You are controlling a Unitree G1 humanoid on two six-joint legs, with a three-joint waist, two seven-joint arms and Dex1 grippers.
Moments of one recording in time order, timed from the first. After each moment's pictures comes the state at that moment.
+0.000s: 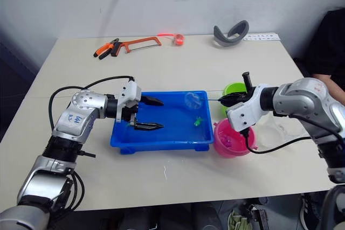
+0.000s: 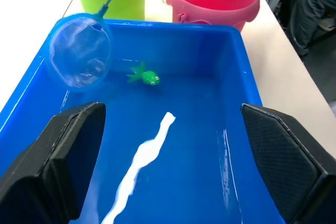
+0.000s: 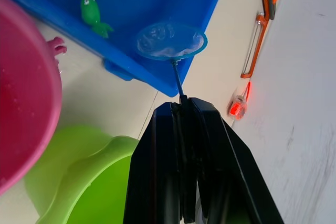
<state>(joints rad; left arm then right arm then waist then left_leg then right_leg) -0.70 0.53 -0.15 0.19 -0.21 0.31 -1.20 -0.70 -1.04 0.25 0.13 -0.28 -0.64 0.97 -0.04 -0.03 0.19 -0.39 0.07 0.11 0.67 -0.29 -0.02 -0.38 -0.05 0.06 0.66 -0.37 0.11</state>
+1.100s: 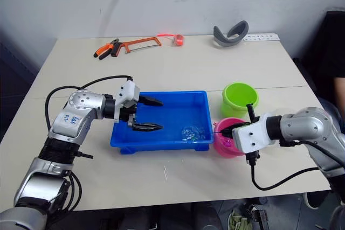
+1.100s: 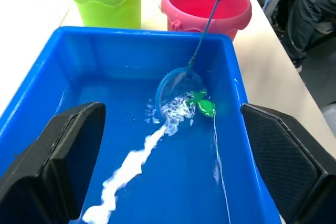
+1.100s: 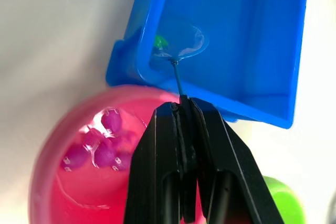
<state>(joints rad) -0.69 0.55 -0.15 0.15 -0.24 0.34 -1.22 -0.30 -1.10 0.11 -0.19 0.14 -0.22 1.13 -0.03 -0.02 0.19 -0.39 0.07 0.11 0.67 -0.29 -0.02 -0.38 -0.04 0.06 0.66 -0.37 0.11</state>
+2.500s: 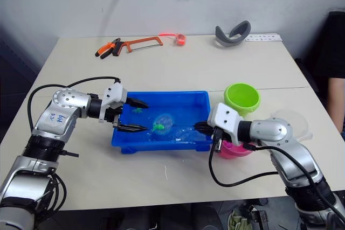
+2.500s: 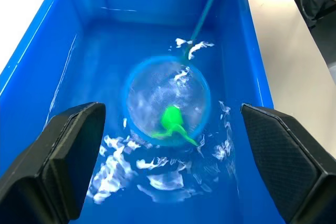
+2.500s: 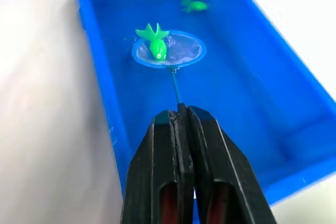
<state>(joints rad) -0.70 0.68 -0.16 0.24 -0.21 0.27 -1.28 -0.33 -0.76 0.09 -0.41 0.30 0.51 0.94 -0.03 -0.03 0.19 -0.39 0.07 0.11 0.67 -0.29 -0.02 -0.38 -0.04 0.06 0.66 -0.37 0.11</state>
